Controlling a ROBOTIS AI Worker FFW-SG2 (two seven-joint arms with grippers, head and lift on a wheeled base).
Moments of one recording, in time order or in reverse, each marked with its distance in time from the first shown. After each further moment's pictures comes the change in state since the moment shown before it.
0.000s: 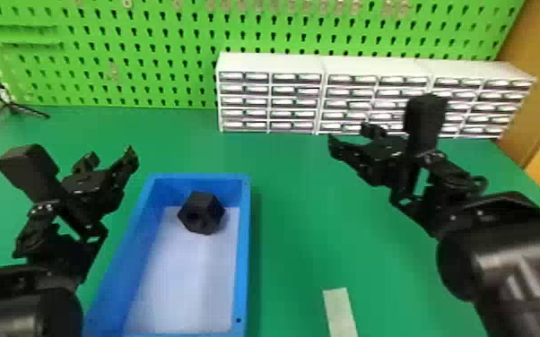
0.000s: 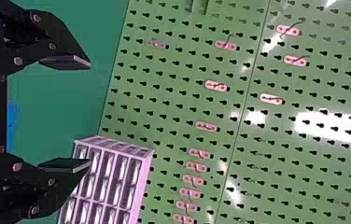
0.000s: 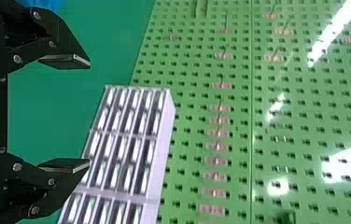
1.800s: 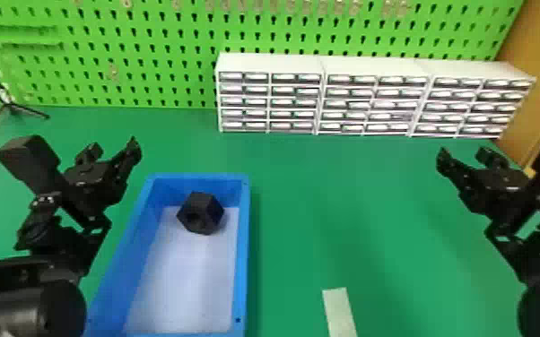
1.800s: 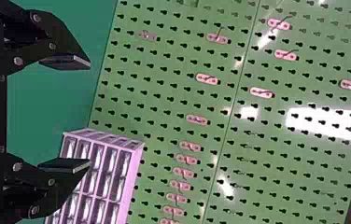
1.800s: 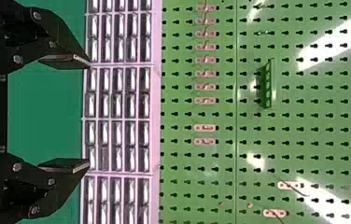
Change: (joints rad) left arm -0.015 -0.002 -0.011 -0.014 0.008 -0.001 0.000; right arm 0.191 0.107 -0.396 -0.063 0.051 -0.130 0.000
